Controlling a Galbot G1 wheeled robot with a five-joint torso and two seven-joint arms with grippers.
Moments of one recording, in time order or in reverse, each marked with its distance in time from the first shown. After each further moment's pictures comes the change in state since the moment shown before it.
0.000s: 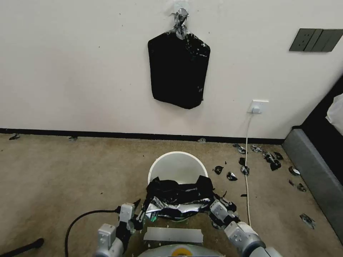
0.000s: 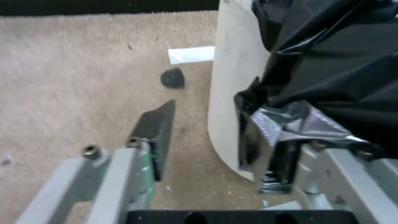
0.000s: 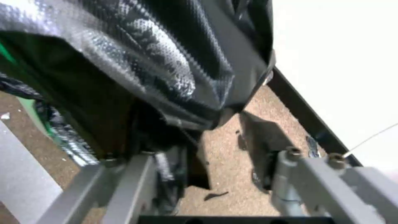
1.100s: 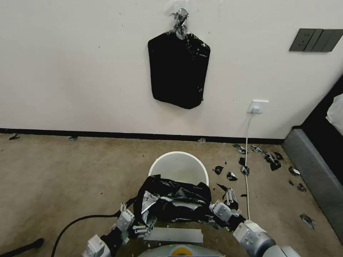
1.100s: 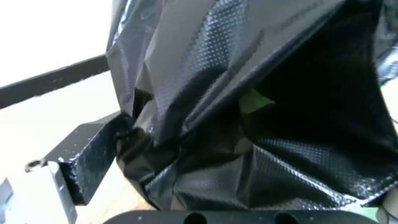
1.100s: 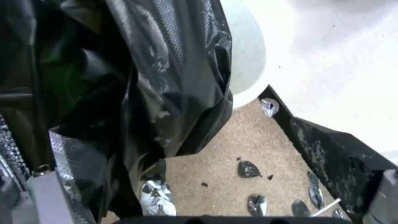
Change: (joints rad) left arm 0.008 -0.003 -0.153 0.093 0.153 -0.317 0.520; right arm -0.083 -0.028 0.148 0.094 -0.035 0.121 -0.214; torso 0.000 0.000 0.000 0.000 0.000
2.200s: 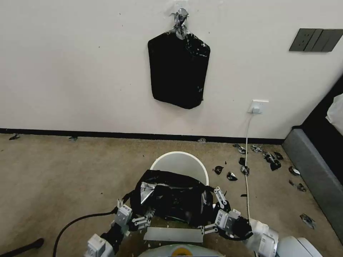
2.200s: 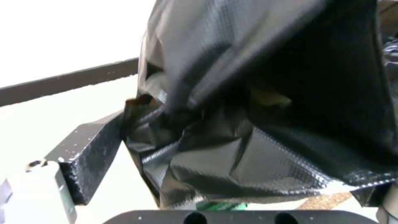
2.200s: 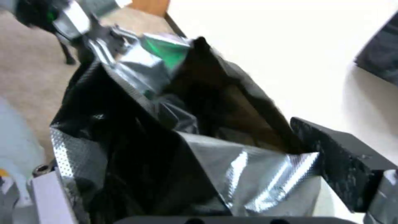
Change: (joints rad) left arm -0.002 -0.054 0.047 -0.008 -0.008 0.023 -0.246; right arm 0.031 0.001 0.114 -0.118 0.277 0.616 -0.392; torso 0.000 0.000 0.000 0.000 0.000
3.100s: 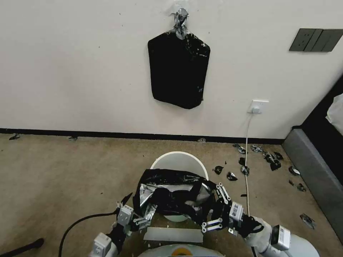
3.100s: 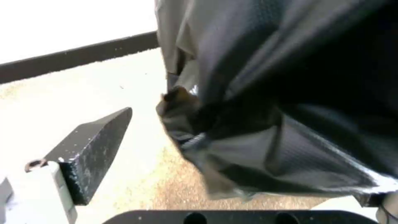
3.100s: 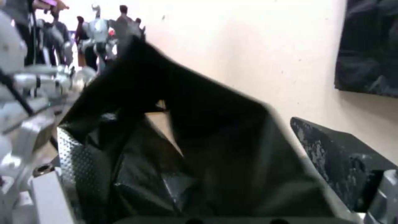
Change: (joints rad) left arm -0.010 -0.019 0.026 0.027 0.052 0.054 -0.058; right arm 0.044 0.014 -0.038 -0.057 0.560 0.044 -0.112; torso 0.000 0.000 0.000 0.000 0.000
